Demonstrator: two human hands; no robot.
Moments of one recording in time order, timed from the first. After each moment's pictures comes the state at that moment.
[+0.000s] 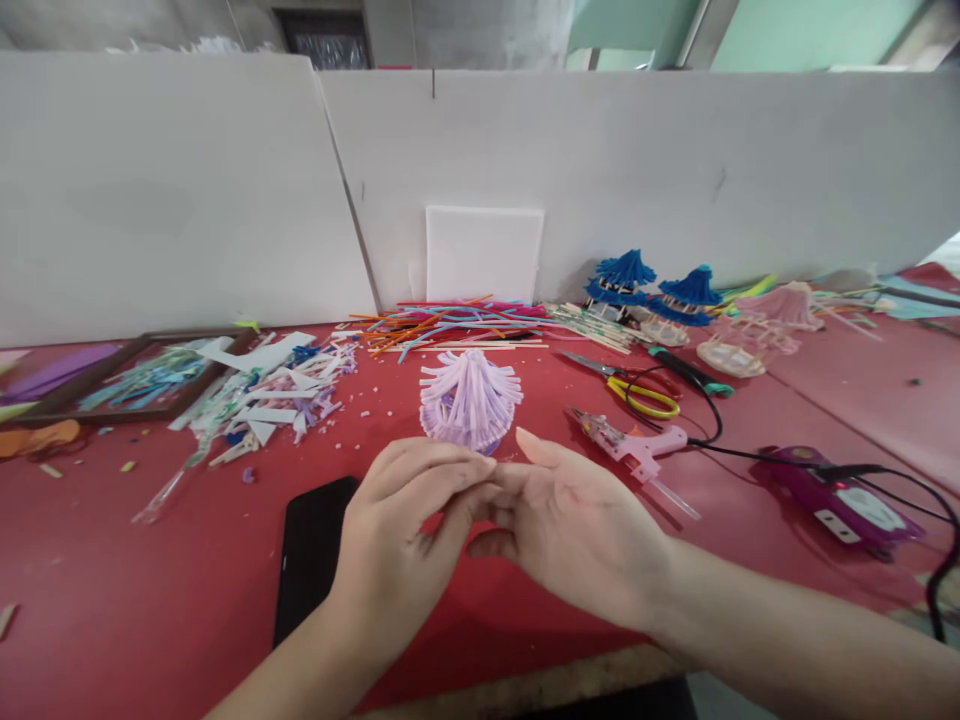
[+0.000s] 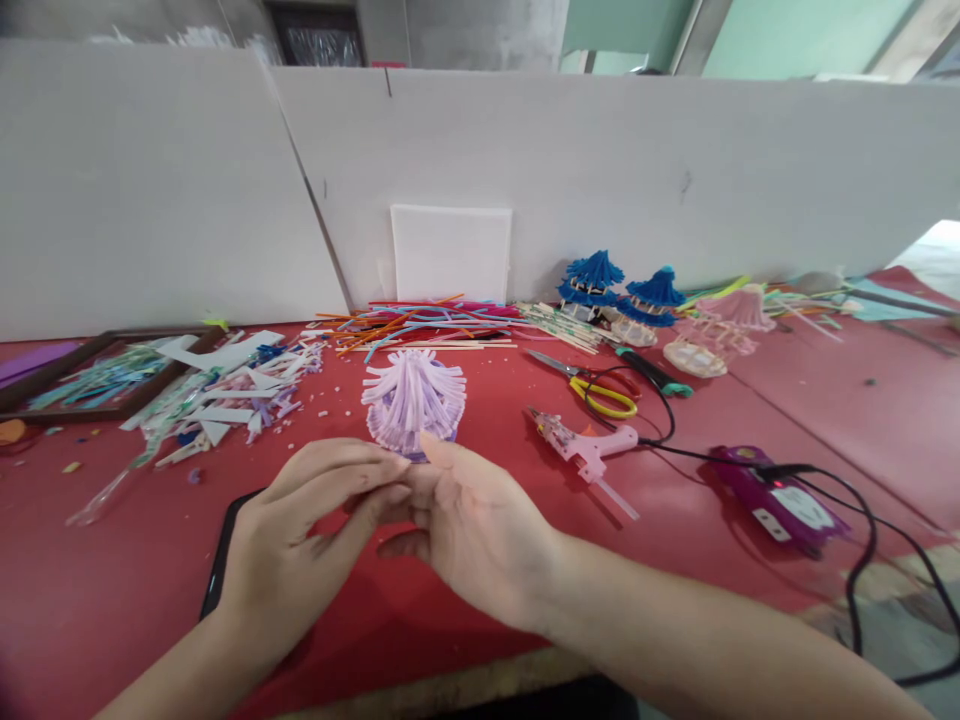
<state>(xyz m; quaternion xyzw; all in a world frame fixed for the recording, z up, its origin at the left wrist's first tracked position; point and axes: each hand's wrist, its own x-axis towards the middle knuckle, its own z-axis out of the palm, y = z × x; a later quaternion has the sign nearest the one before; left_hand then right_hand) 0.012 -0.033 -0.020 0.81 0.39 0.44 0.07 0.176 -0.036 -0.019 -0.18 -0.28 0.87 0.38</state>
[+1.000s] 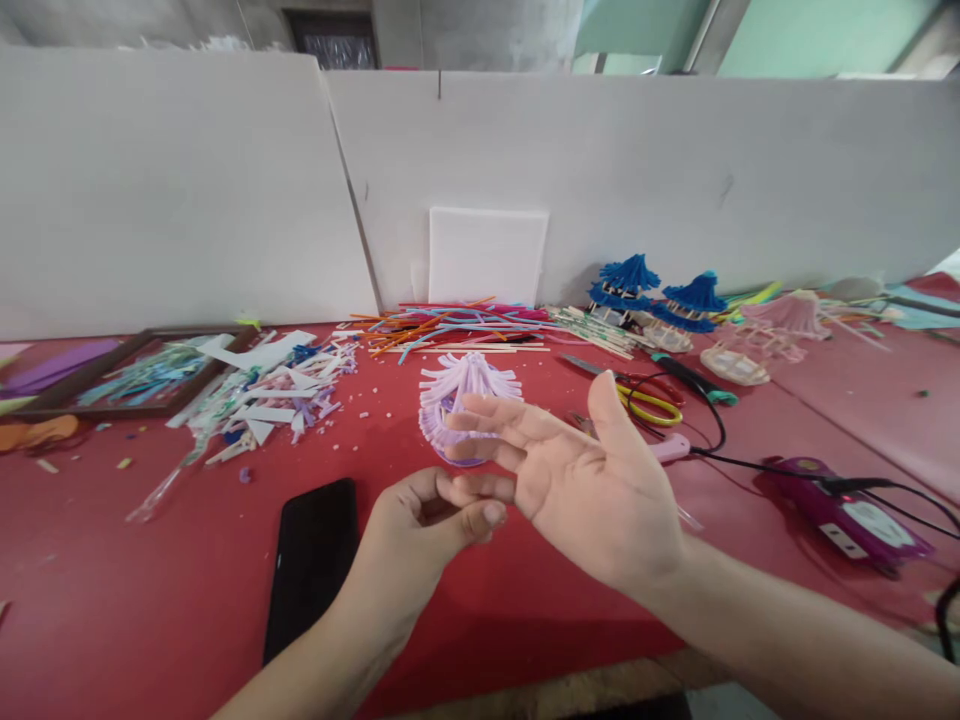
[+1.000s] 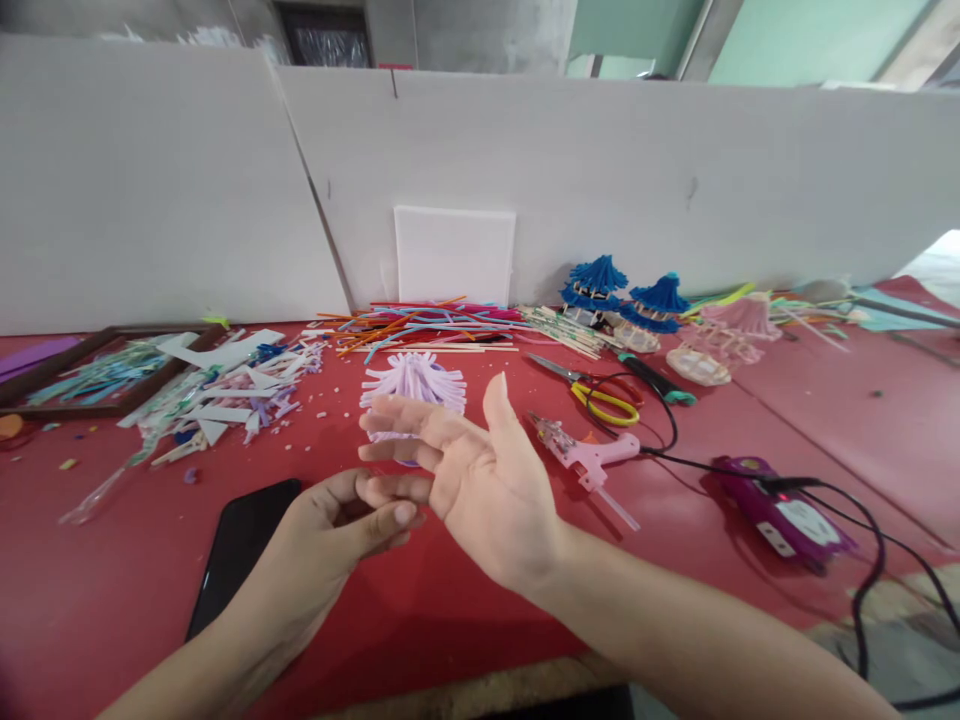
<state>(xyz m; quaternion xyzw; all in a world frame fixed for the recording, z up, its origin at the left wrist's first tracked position) 0.026 -0.036 -0.035 0.46 0.48 0.43 0.61 0.179 -0.022 -0.004 -0.18 -0.37 0.77 0.48</state>
